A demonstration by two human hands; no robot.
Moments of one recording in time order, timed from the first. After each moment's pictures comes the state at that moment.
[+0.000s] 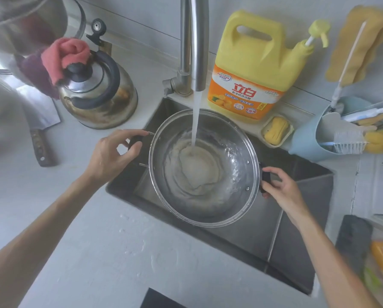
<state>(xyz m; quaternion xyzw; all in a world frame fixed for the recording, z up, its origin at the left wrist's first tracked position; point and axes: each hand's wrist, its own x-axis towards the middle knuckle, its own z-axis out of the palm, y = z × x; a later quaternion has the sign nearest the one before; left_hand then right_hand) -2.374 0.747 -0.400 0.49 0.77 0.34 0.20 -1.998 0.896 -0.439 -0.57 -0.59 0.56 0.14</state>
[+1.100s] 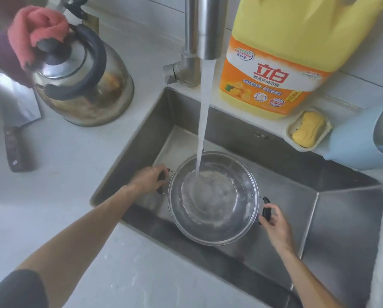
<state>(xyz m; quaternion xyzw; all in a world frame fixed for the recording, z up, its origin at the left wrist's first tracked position) -2.363 0.790 -0.600 0.48 0.80 0.02 0.37 -1.983 0.859 -0.618 -0.68 -0.55 0.48 0.09</state>
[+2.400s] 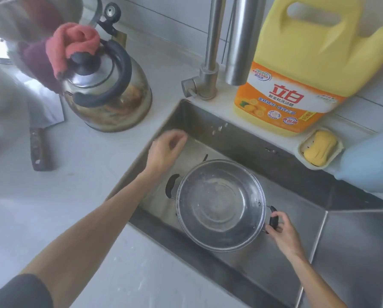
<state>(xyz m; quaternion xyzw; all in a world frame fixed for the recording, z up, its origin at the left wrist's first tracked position) -2.367 0.845 -0.539 0.42 0.79 0.39 0.23 -1.994 0.886 -0.607 -0.65 -0.60 0.47 0.03</state>
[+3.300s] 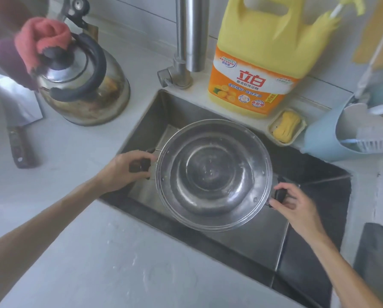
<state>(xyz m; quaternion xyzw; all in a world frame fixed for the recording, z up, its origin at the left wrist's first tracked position) -2.381 0.755 -0.491 0.55 0.71 0.25 0.37 -1.970 0.887 -0.485 -0.55 -0.65 0.50 0.16</state>
